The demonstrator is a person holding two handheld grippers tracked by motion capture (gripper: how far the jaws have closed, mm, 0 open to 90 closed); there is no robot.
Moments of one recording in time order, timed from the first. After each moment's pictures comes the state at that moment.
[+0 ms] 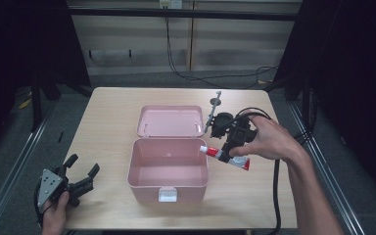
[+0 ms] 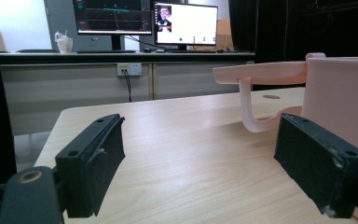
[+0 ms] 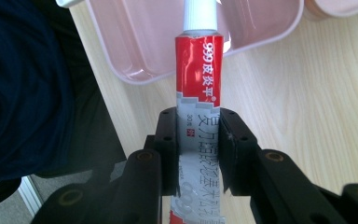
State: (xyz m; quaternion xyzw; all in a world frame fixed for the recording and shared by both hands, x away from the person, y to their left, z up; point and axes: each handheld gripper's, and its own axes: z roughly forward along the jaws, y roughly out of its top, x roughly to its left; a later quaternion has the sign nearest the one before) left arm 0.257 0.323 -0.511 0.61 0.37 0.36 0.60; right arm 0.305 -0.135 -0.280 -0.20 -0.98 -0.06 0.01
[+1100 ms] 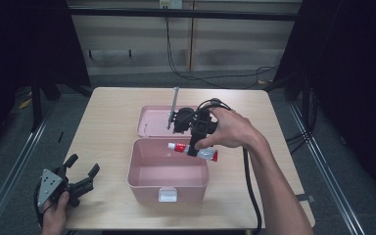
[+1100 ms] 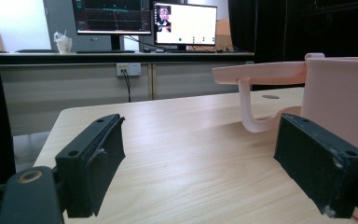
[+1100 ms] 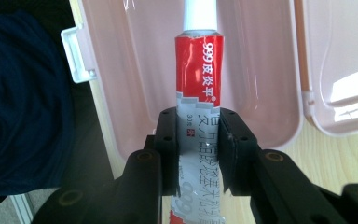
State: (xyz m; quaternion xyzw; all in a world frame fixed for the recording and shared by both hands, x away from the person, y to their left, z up) left arm 0.257 0.323 -0.511 0.61 0.37 0.36 0.60; right arm 0.332 -0.059 -0.285 -0.13 -0.99 -0.06 0.02
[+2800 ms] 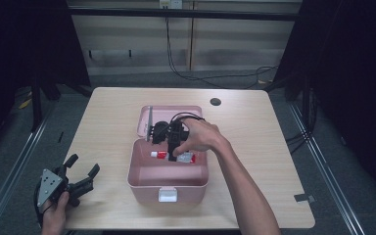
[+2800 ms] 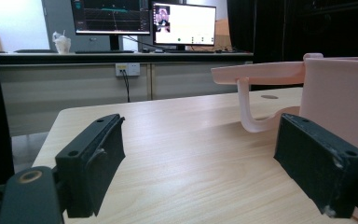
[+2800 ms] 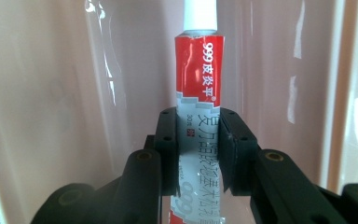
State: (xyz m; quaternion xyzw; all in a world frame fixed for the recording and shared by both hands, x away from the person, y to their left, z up) left arm 0.257 0.323 -0.511 0.61 0.37 0.36 0.60; right arm 0.364 -0.004 -0.362 -0.08 -1.00 -0.05 0.02
